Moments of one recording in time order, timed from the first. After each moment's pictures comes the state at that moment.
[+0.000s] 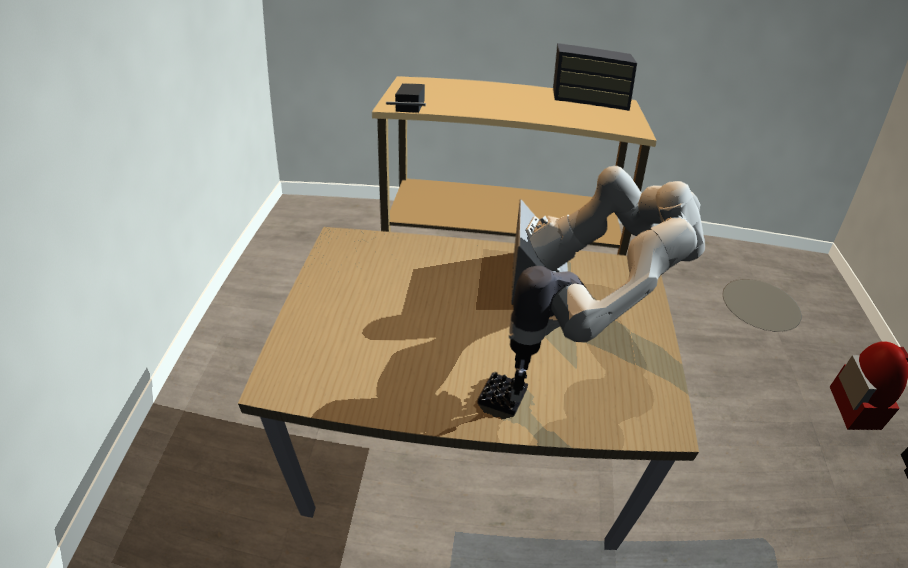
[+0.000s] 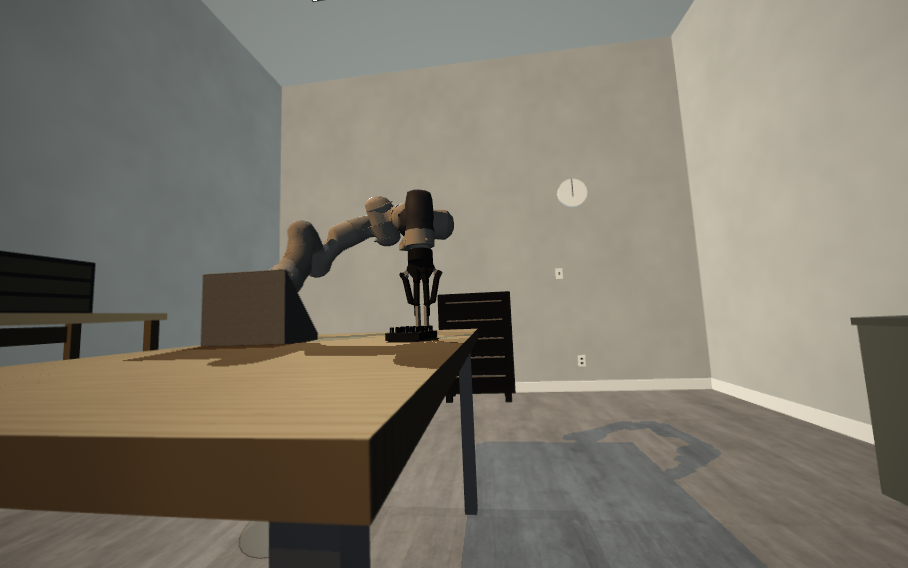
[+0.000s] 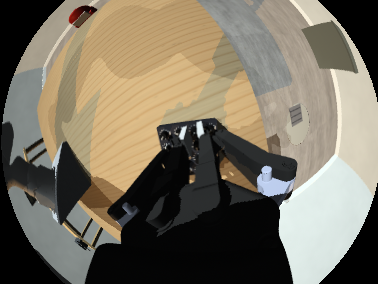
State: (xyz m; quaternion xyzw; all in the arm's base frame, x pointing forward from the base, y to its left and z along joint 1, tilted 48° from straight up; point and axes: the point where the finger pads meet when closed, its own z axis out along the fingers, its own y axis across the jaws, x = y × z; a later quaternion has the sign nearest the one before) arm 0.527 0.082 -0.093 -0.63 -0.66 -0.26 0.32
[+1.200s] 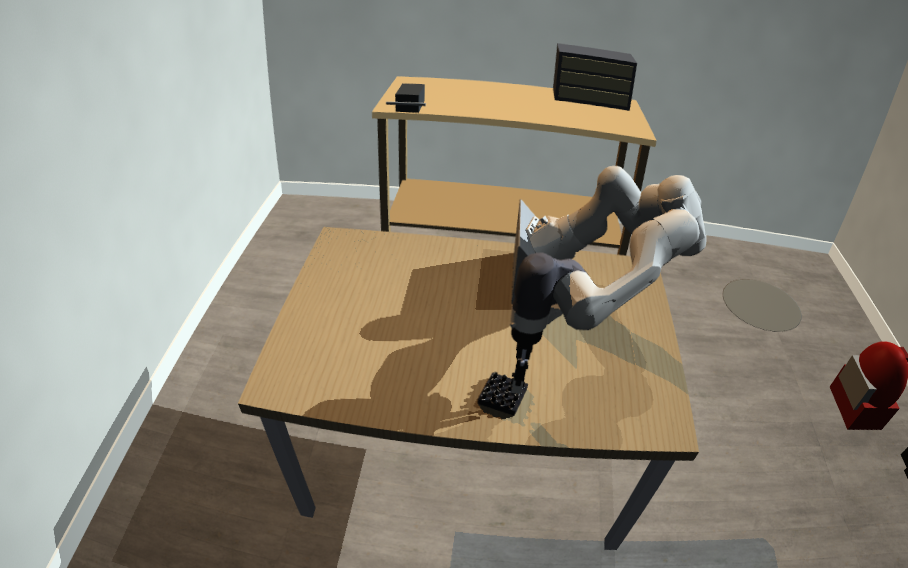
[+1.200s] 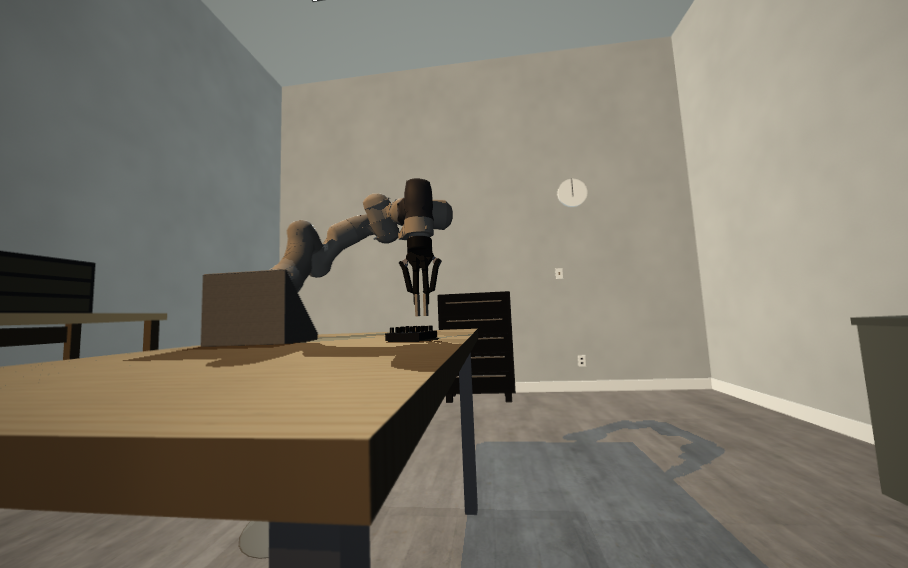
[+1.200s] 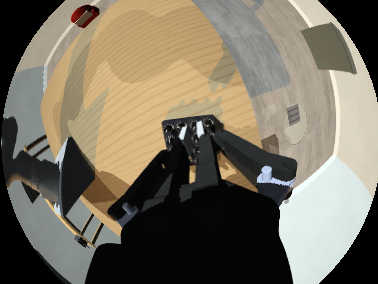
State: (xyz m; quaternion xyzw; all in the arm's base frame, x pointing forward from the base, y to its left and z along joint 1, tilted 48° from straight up) arm 0.529 0.055 -0.070 -0.63 -0.66 -0.26 0.31
